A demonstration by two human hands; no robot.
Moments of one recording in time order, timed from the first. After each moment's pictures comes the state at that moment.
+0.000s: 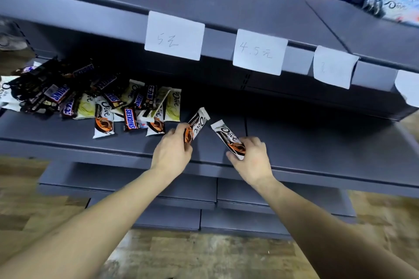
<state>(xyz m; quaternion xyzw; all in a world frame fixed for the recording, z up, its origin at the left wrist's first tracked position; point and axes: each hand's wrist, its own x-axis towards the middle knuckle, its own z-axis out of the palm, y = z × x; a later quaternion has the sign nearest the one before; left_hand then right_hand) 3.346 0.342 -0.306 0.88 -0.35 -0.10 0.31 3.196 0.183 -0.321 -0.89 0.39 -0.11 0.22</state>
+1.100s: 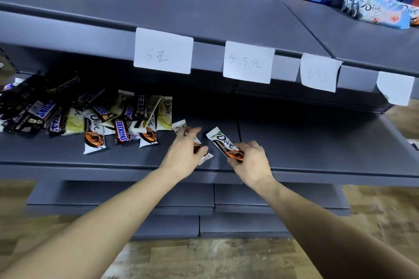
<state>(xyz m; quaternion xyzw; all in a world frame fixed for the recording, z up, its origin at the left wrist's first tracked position) 3.346 0.312 -0.298 0.83 -0.41 -0.16 0.34 3.193 0.182 -0.309 -0.88 0.41 -0.10 0.20</state>
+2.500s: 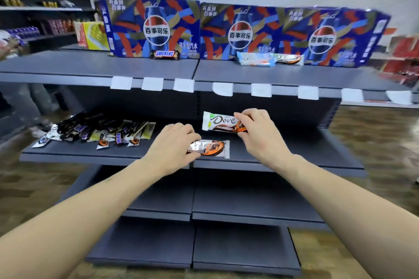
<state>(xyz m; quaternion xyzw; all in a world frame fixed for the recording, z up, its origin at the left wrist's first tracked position) 3.087 0.358 -0.128 0.78 -0.59 0.21 0.09 2.922 0.165 -0.114 -0.94 0.15 -0.30 -0.01</state>
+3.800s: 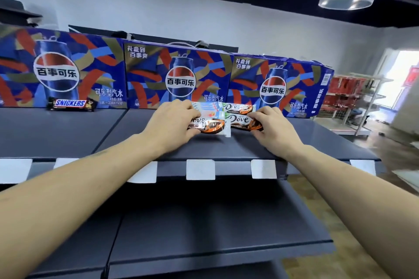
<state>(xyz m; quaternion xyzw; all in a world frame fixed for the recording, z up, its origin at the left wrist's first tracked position) 3.147 0.067 0.010 0.72 -0.61 0.28 0.15 2.942 -0.128 -0.003 -0.92 0.26 -0.28 -0.09</state>
